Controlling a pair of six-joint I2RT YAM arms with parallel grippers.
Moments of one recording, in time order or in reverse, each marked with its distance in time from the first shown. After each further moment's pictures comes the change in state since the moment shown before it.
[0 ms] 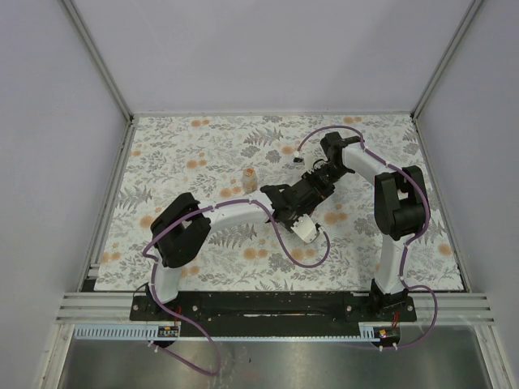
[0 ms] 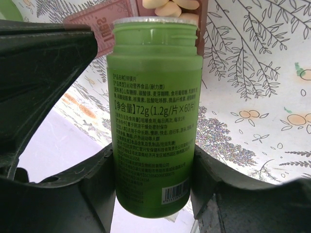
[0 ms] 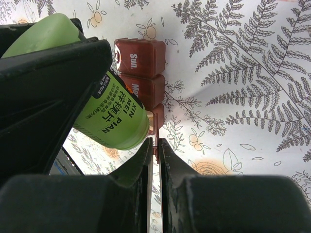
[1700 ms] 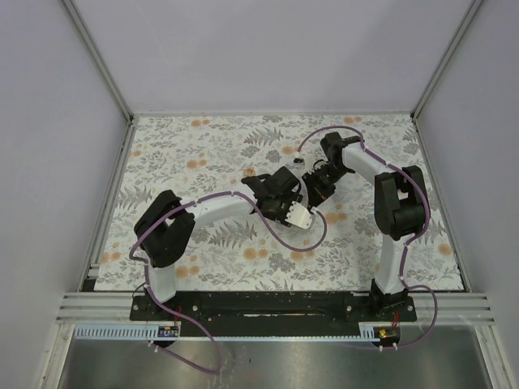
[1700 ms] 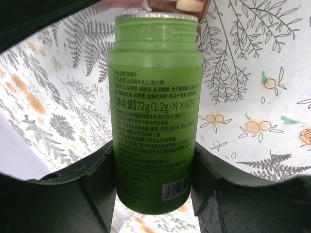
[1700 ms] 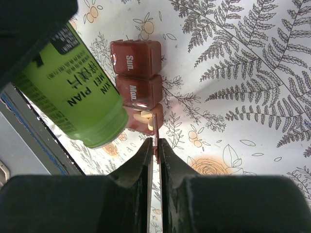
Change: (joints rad) left arm 0.097 -0.080 -0.072 0.011 0.229 -0.229; right arm 0.001 0.000 0.000 -0.010 0.015 0.000
